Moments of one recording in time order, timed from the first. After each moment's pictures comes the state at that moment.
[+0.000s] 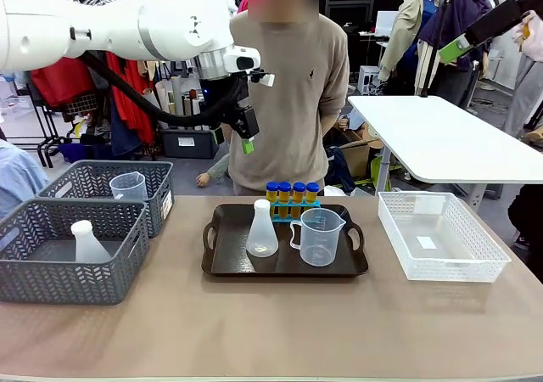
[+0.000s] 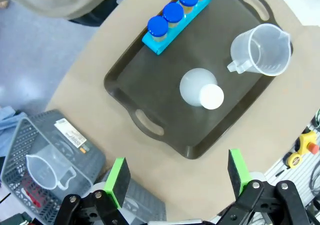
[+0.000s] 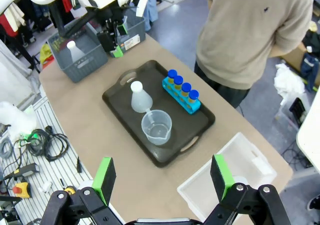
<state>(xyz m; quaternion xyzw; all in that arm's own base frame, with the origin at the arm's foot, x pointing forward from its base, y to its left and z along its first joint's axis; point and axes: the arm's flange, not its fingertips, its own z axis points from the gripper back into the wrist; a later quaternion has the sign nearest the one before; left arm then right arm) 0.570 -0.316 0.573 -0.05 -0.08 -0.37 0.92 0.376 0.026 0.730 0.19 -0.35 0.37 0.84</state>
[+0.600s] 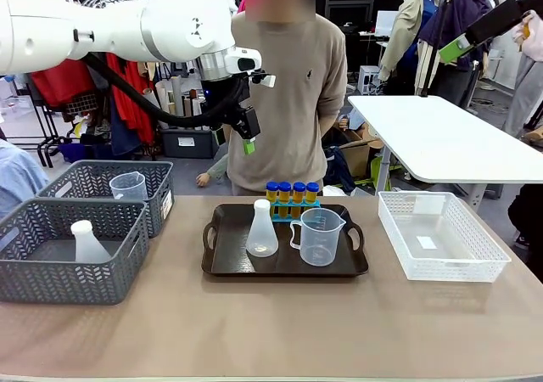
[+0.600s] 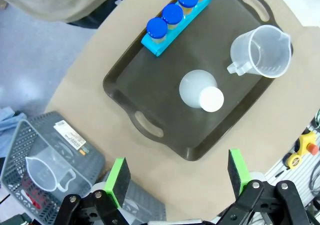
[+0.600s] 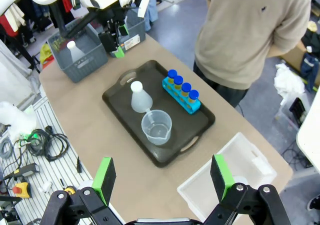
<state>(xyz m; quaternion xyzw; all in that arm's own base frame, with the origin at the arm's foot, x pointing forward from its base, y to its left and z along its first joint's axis) 0.573 -0.317 0.573 -0.05 -0.09 -0.37 0.92 0.376 0.026 0.730 0.19 -0.35 0.37 0.84</state>
